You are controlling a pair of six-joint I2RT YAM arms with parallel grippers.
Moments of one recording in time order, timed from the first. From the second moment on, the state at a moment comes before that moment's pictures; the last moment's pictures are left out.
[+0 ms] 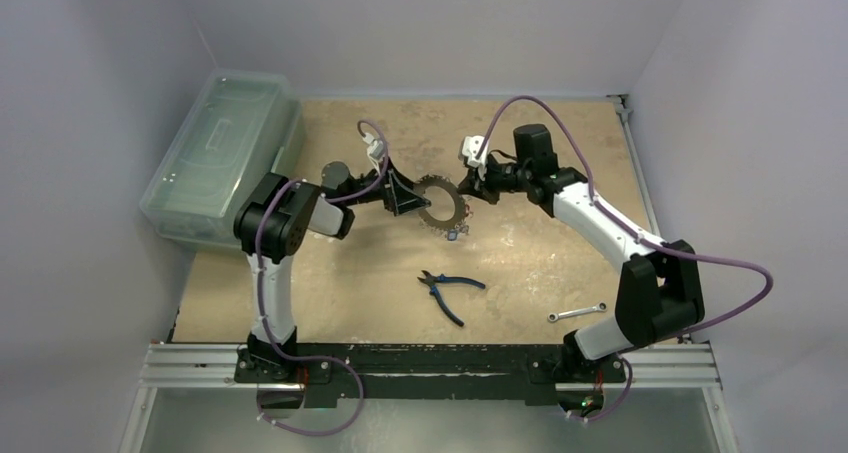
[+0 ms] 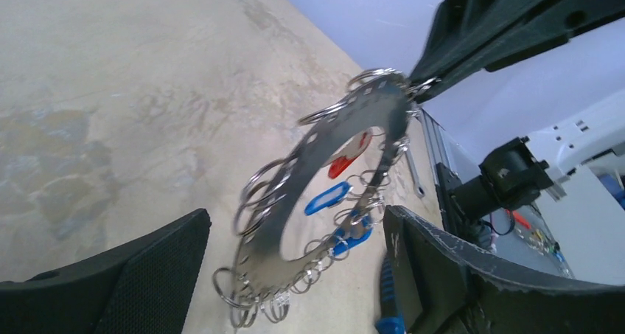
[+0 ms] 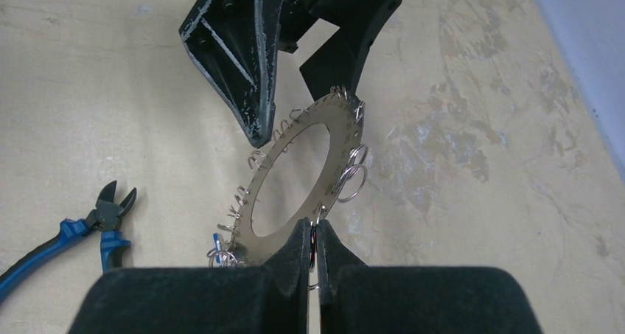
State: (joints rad) left arm -0.30 2.10 0.87 1.30 1.02 -0.73; right arm 0.37 1.48 1.10 -0.24 -0.75 -0.67
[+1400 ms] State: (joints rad) left arm -0.62 1.69 1.71 -0.98 0.55 0.82; right arm 0.22 1.25 0.92 -0.11 -1.08 -0.29
